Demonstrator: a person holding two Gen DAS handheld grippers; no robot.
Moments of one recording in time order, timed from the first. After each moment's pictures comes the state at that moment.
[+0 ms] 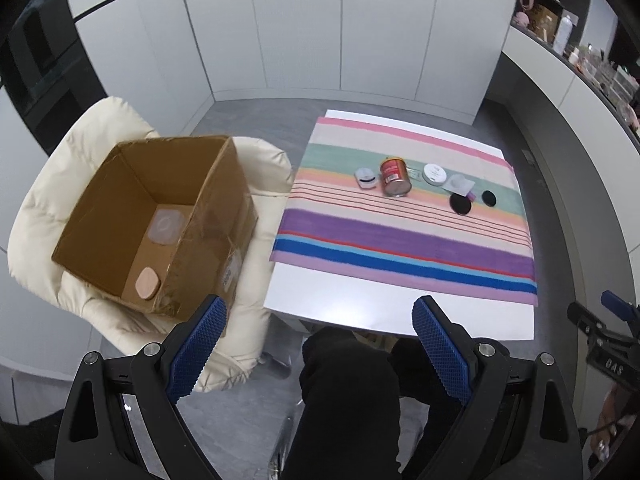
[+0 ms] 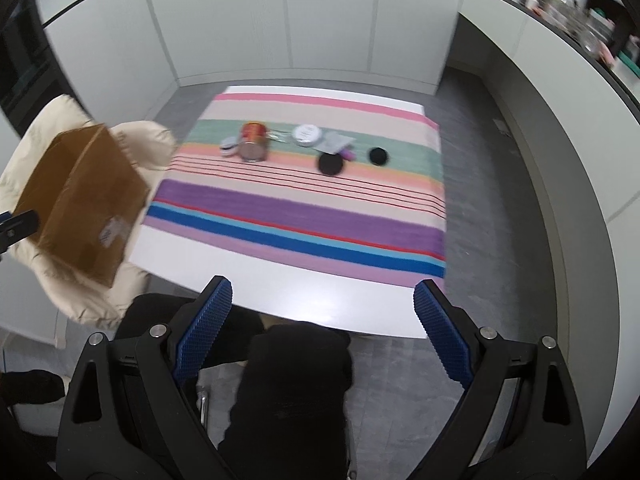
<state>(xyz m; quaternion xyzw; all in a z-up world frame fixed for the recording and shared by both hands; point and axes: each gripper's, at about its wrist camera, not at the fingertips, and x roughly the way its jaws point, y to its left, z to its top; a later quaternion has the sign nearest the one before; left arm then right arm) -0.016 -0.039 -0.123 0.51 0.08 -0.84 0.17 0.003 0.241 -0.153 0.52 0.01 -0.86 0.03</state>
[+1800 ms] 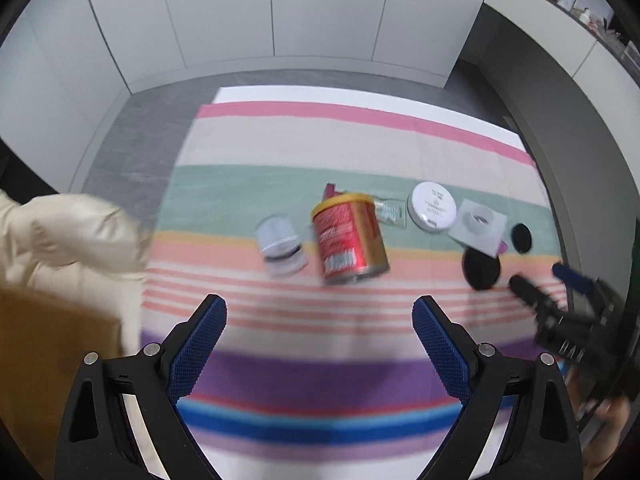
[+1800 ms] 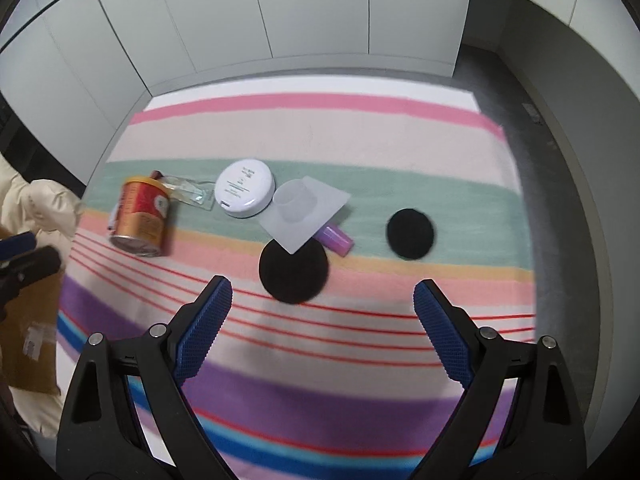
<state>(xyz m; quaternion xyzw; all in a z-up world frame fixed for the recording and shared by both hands) -0.312 -0.046 -0.316 0.56 0.09 -0.82 0.07 -0.267 0.246 -0.354 0.54 -0.03 -0.84 0.05</state>
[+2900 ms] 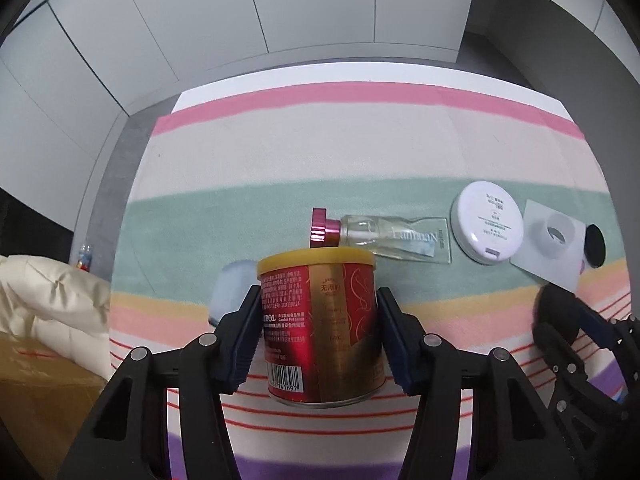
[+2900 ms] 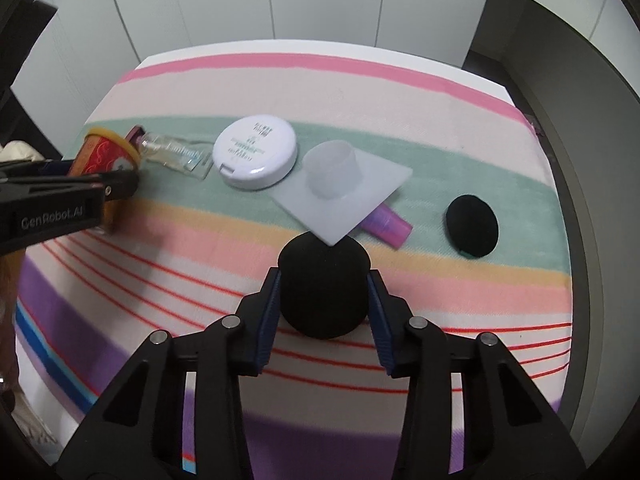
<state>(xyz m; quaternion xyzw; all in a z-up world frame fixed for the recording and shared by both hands) -0.367 -0.034 -0.385 0.58 0.01 -0.81 0.09 -0.267 0.211 -0.394 0.54 0.03 -0.84 0.04</state>
